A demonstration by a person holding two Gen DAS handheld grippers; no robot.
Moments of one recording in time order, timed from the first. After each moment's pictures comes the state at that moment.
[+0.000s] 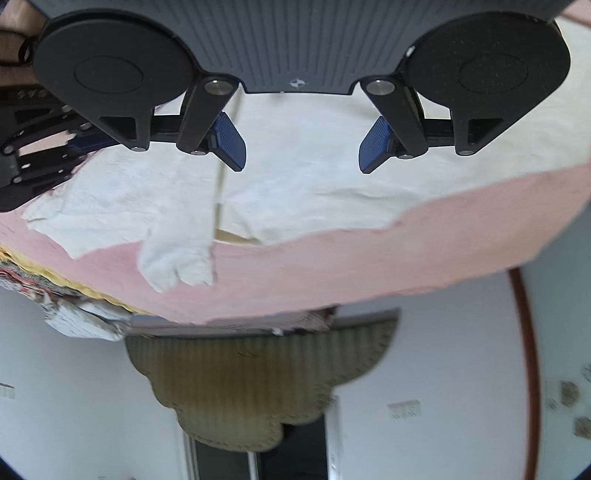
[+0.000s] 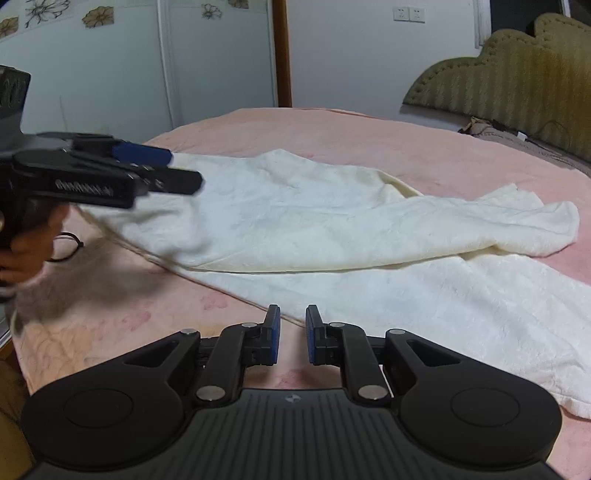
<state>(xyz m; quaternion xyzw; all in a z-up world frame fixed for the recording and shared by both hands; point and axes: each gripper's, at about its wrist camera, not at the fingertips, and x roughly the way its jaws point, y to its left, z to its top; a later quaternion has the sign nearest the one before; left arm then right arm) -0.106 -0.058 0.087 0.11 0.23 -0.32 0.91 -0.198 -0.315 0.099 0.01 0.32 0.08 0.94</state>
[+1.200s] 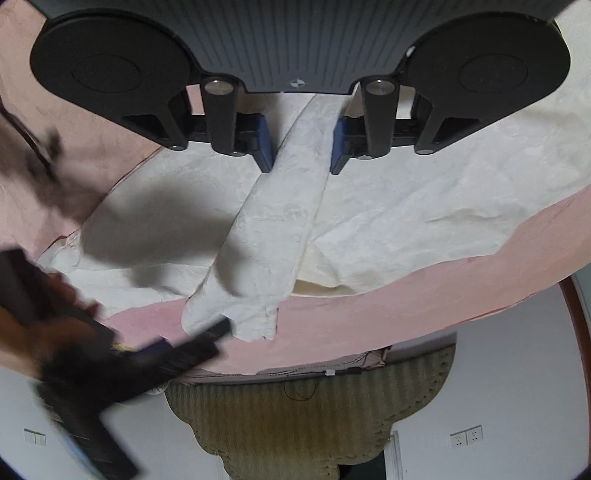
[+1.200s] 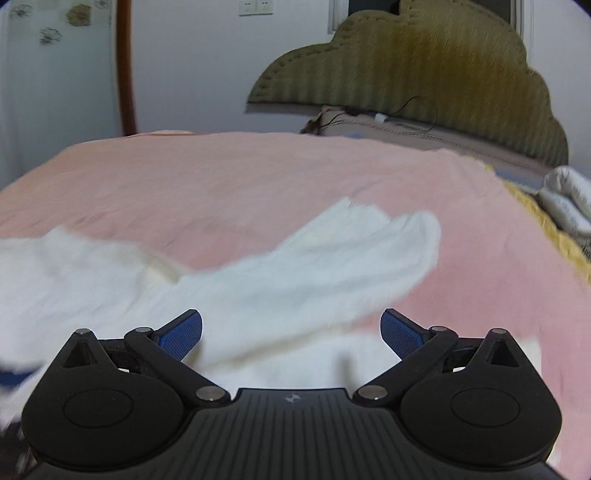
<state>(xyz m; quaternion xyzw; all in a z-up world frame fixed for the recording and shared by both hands) -0.094 -0.144 0.038 0.17 0.27 -0.37 0.87 -0.117 -0.423 0.142 0.04 0.32 -0.16 0.93</state>
